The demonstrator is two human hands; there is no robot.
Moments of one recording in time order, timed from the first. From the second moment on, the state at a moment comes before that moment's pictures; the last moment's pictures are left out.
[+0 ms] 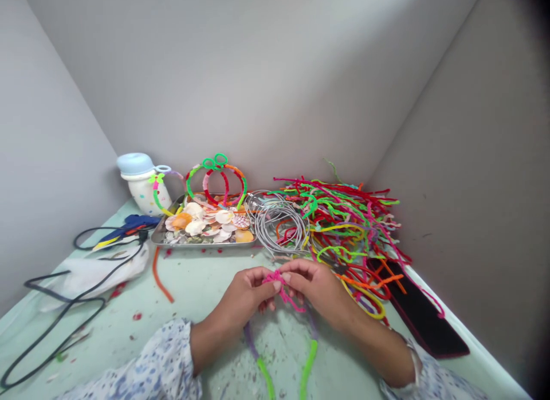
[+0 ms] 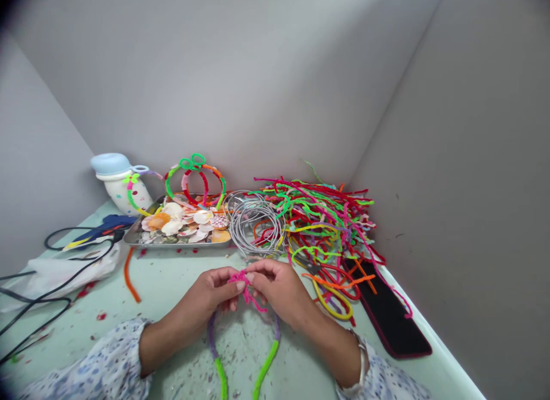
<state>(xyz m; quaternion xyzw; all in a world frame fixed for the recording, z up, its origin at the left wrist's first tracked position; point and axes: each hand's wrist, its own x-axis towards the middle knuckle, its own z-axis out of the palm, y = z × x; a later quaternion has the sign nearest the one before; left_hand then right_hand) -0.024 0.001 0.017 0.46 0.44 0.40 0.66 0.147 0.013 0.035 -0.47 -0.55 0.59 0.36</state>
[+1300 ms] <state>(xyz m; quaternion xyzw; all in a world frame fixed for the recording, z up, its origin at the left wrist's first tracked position) -0.017 -0.004 0.016 0.50 0.46 0.38 0.63 0.150 0.013 0.028 -0.43 -0.60 0.60 0.30</state>
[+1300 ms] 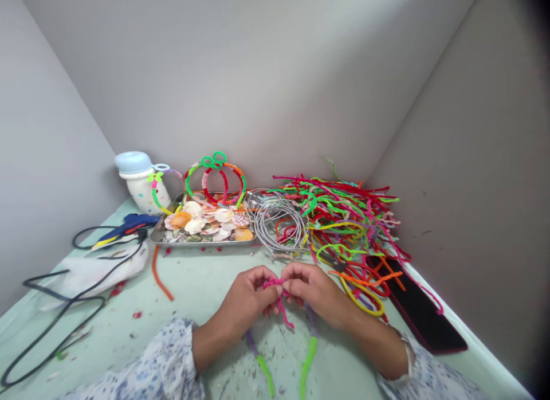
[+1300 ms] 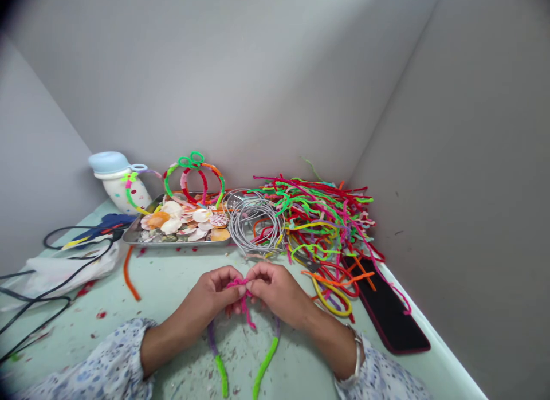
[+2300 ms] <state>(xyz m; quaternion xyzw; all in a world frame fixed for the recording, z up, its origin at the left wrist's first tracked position) -0.016 -0.007 0.020 0.47 0.44 0.39 0.66 0.155 0.011 0.034 -0.36 -0.64 0.60 0.32</state>
